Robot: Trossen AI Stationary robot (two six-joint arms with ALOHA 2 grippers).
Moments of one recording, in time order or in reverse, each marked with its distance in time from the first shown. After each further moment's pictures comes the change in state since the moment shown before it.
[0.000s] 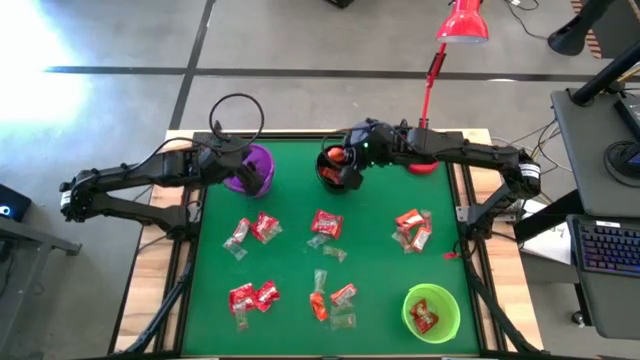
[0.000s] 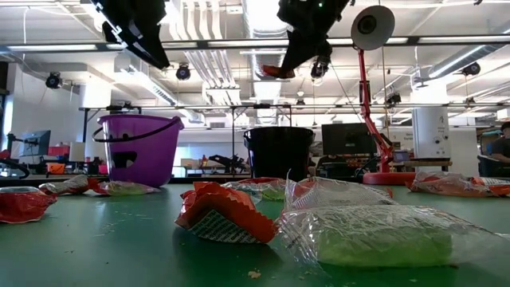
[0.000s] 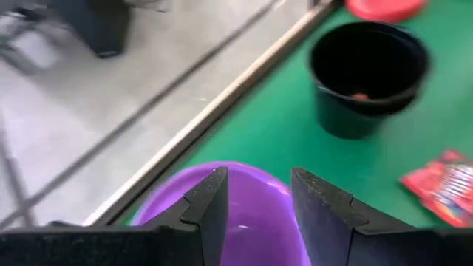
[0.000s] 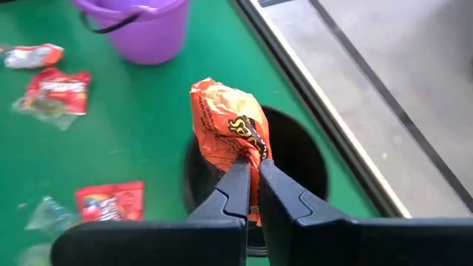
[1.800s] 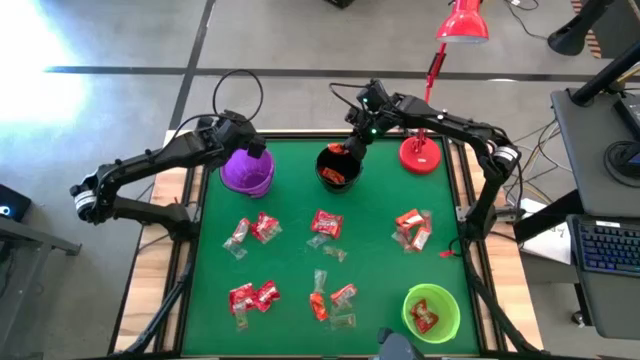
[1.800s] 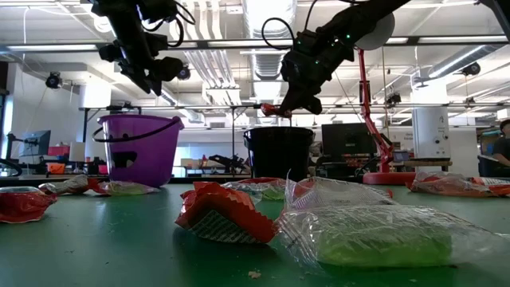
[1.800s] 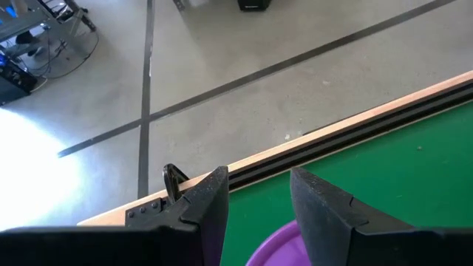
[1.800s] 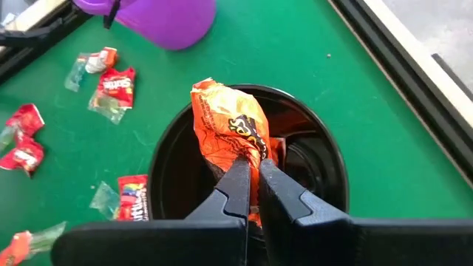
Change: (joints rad) left arm 0.323 0.170 0.003 0.059 -0.199 -0.125; right arm -0.407 0.202 -0.002 0.077 -0.735 -0.100
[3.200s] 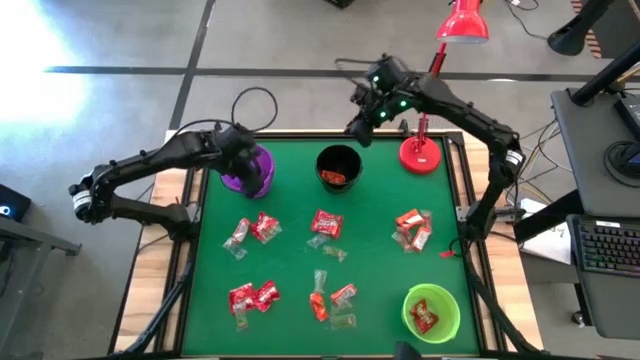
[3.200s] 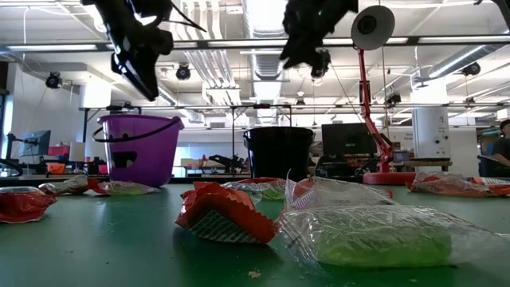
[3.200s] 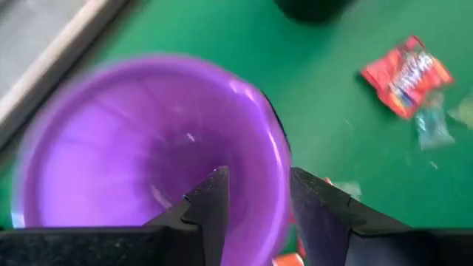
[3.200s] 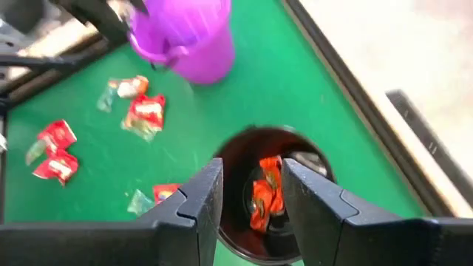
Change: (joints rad) left arm -0.058 -0.015 0.053 -0.293 0.744 0.197; right arm 0.057 -0.047 0.387 -0.339 0.096 0.000
